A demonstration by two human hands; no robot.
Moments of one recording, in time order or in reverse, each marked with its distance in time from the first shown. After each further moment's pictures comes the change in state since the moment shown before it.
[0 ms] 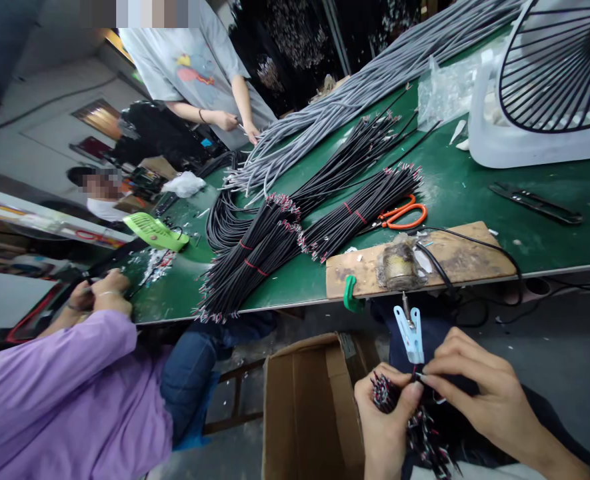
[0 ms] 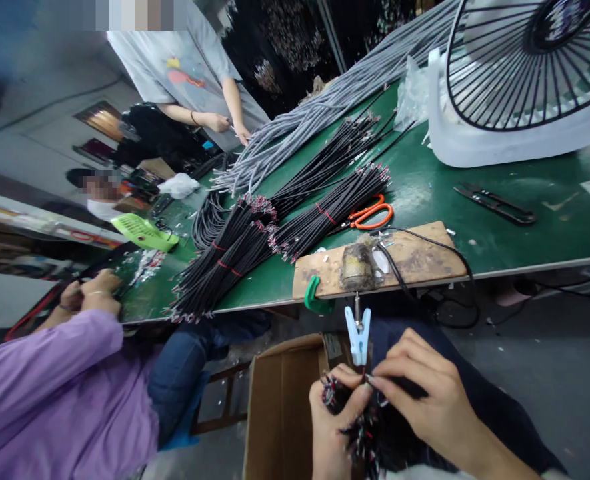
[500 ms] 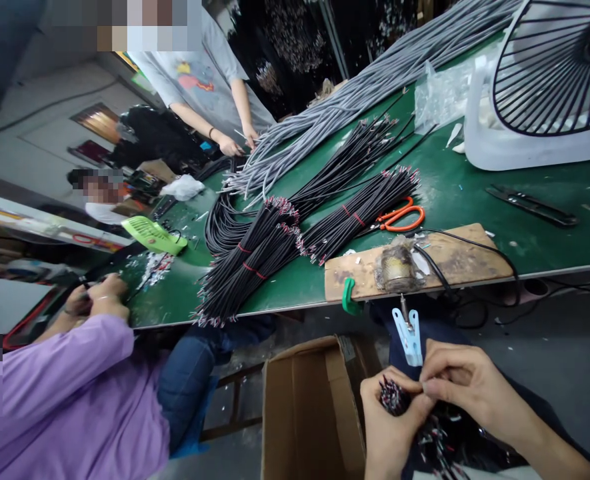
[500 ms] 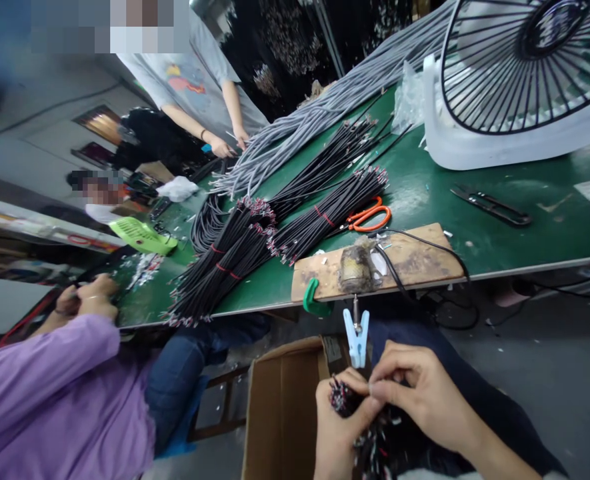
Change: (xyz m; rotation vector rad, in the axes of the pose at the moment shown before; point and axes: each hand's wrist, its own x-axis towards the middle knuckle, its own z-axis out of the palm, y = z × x) left_hand 0.002 -0.005 0.004 0.032 -0.087 -0.013; right_hand 0.008 -0.002 0.004 0.439 -0.115 0.509
